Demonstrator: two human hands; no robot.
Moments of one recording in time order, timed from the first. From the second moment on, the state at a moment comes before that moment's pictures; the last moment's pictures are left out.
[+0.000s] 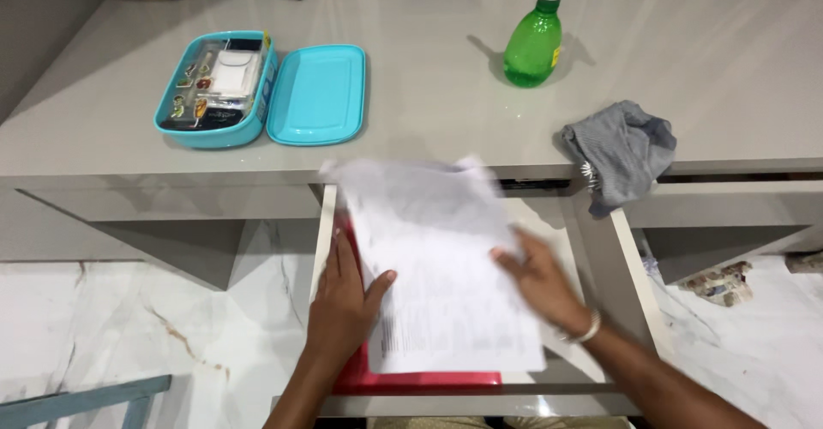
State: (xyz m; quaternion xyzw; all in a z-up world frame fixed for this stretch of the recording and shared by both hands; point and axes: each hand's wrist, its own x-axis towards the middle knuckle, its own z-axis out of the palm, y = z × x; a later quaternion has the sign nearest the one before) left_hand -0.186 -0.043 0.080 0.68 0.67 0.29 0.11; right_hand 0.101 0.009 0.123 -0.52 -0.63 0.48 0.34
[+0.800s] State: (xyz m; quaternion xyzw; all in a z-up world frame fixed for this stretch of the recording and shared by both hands) left_hand -0.159 0.180 0.096 0.29 0.52 0.55 0.59; right_hand 0.198 0.051 0.121 -0.53 -0.43 0.65 0.33
